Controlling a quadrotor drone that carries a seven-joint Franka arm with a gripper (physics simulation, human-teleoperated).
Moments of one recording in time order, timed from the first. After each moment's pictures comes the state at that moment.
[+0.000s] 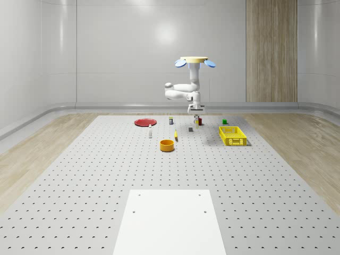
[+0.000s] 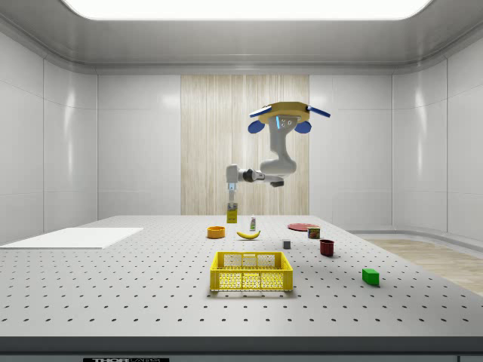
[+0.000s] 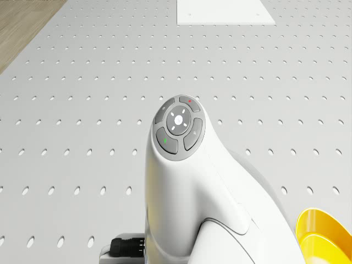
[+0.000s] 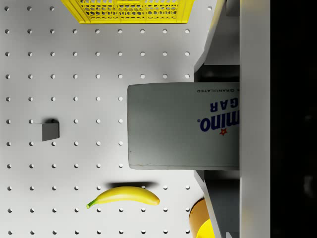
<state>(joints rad) -1.18 -1.47 1.35 -2.84 -1.82 1.54 1.67</state>
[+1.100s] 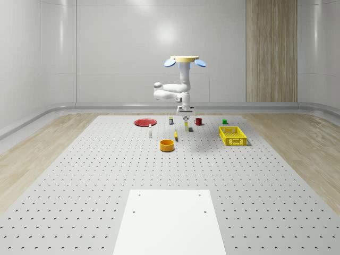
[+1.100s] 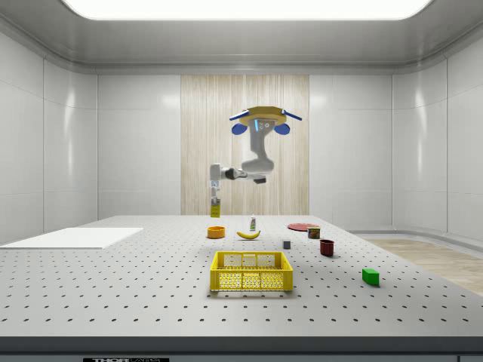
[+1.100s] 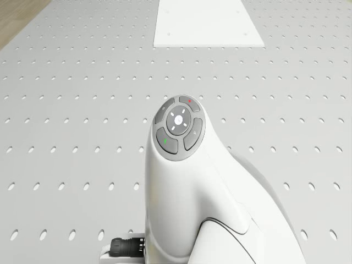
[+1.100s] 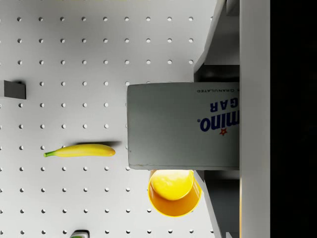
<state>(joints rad) -1.19 -1.50 1.35 -2.84 -1.81 1.56 1.68</state>
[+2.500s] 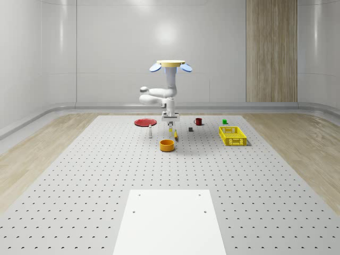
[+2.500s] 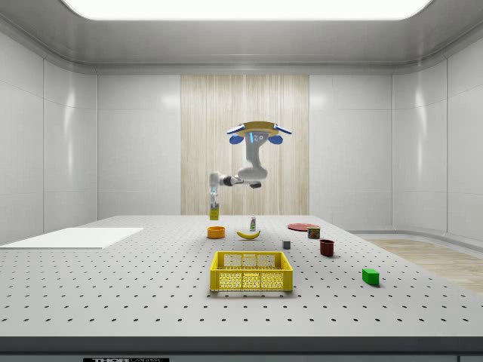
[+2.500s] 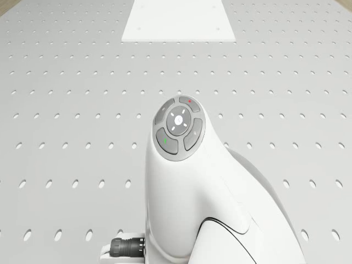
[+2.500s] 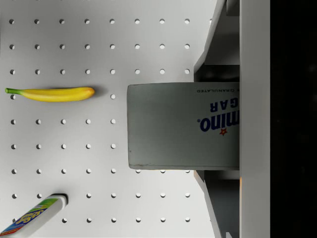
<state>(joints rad) -1.19 -1.52 1.35 -2.84 -1.80 1.58 1.68</state>
